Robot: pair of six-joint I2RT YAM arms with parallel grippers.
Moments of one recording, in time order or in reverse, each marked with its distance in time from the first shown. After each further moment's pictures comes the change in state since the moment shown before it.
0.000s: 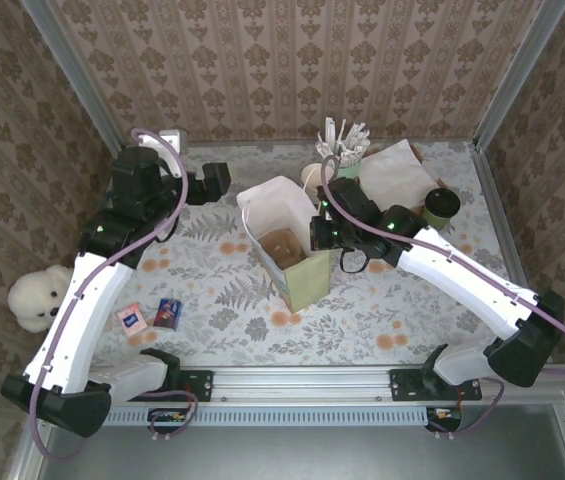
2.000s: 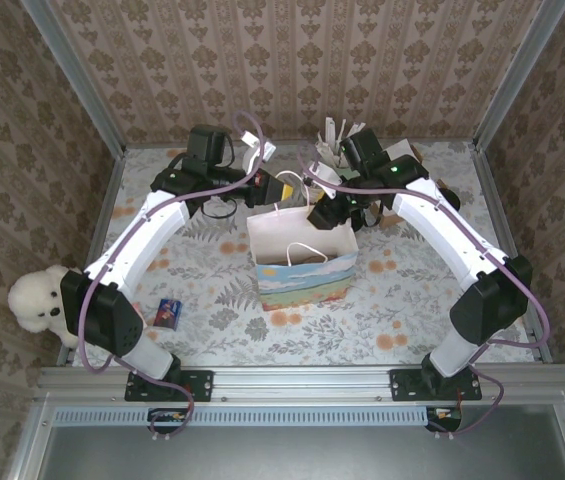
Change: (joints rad) left arm -0.080 0.455 0.129 0.085 0.913 0.190; right arm -0.314 0.257 0.283 -0.171 -0.594 -1.081
